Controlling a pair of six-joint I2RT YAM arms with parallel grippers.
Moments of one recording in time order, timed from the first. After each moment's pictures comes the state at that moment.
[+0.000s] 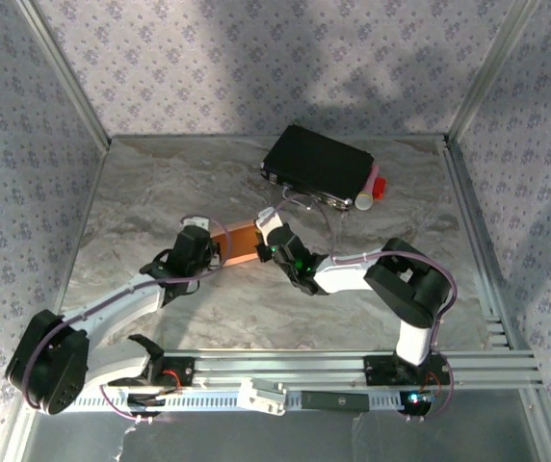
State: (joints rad) left arm -0.59 1.14 0.52 -0.11 -0.23 -0.47; right arm 0.93 1.80 0.84 0.57 0.37 0.09
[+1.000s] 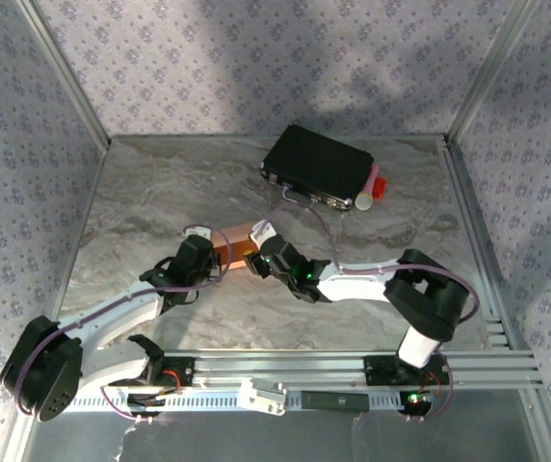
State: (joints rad) left arm -0.64 1.09 0.48 -0.19 -0.25 -0.48; right arm 1.02 1.65 0.85 0.27 0.31 0.19
